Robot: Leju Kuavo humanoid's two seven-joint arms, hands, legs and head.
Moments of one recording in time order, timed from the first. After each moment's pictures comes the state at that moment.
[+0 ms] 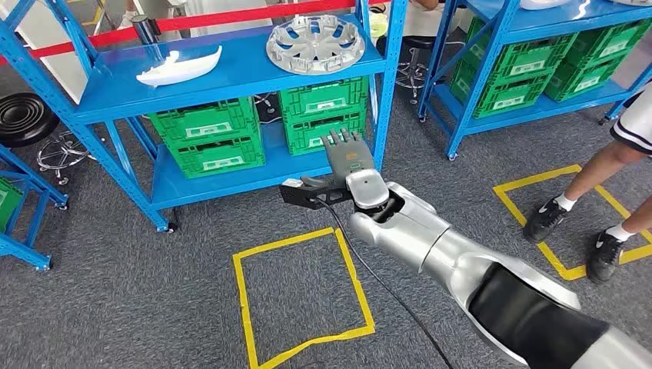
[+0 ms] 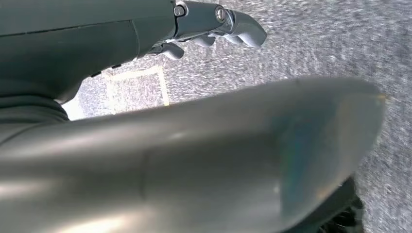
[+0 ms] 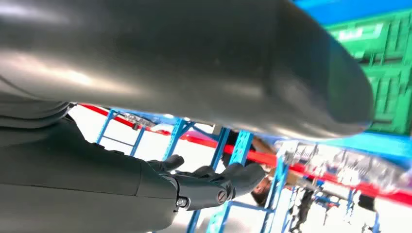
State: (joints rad) left arm -0.09 -0.14 1.08 -0.18 -0.91 -0.08 0.03; right arm -0.85 -0.10 0.93 -0.77 1.00 -0.03 0.36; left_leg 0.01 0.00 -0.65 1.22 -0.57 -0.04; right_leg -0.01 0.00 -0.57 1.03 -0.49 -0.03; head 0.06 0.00
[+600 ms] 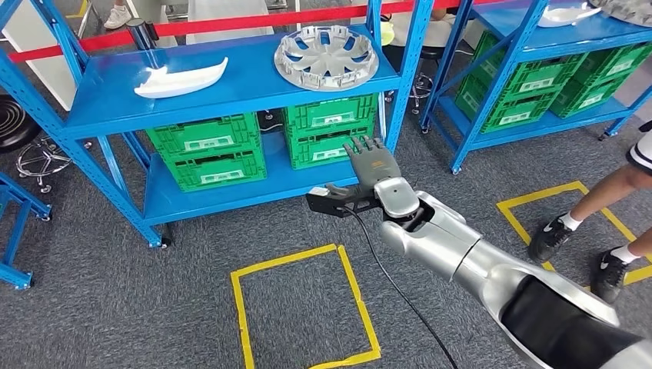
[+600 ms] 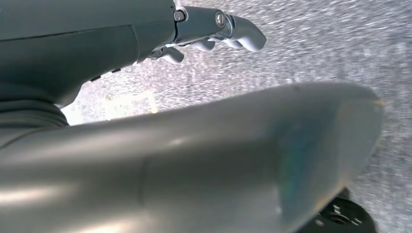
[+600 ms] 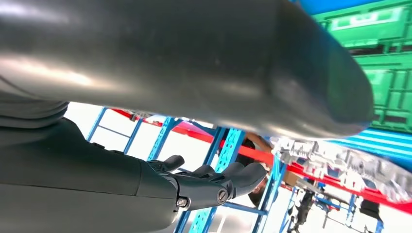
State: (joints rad) left arm -0.09 -0.14 1.06 -0.18 -0.96 -0.09 0.03; right arm -0.75 -0.26 0.91 -0.91 1.00 -0.04 0.32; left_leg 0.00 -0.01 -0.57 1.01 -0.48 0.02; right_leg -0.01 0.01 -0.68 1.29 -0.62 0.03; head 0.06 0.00
